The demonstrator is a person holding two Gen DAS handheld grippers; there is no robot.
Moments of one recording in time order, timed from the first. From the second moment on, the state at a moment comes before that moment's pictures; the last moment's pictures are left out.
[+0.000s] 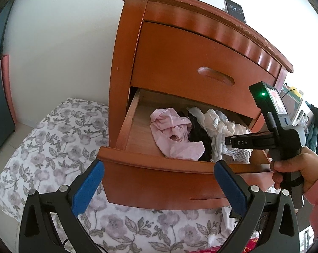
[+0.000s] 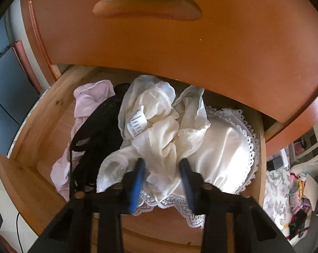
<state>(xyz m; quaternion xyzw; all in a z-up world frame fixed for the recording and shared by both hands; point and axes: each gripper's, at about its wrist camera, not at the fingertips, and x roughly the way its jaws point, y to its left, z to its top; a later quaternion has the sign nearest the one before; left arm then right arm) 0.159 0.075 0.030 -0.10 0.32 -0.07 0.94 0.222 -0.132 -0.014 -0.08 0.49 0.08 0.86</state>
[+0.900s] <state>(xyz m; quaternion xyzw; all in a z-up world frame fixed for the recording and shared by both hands) 0.142 0.067 0.053 -0.10 0.33 -0.07 0.94 0.149 -0.167 0.073 -0.03 0.40 0.13 0.91</state>
